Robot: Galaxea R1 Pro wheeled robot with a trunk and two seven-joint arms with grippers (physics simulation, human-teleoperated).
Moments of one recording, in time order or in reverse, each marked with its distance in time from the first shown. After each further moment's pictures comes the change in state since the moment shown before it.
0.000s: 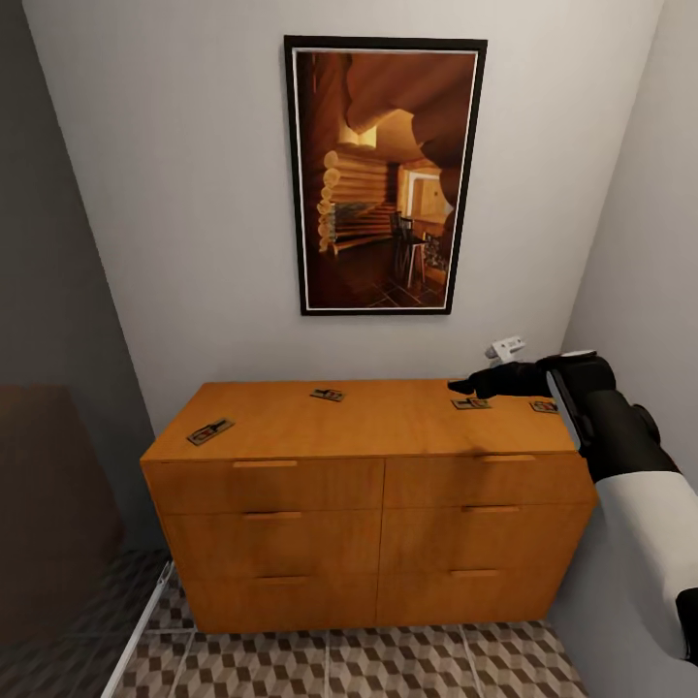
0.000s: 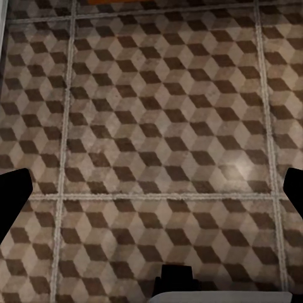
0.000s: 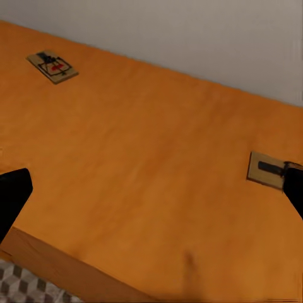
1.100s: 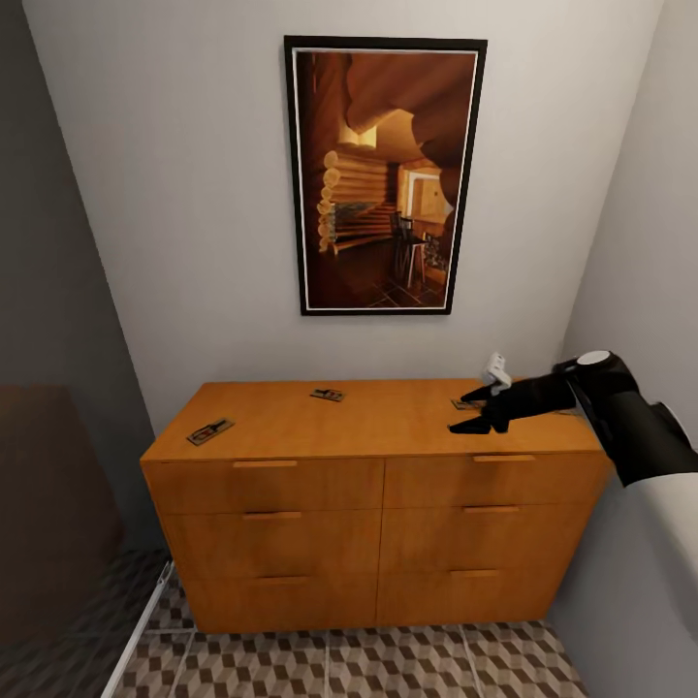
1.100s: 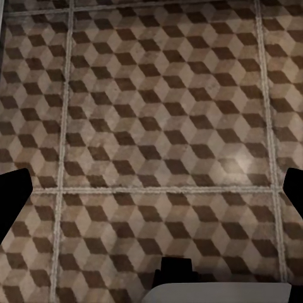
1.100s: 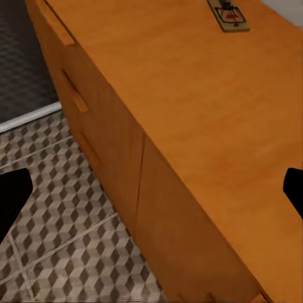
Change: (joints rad) left arm 0.000 -0.001 0.000 0.016 -0.001 0.000 0.000; right arm 0.000 -0.105 0.078 0.002 0.167 -0.243 0.673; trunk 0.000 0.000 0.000
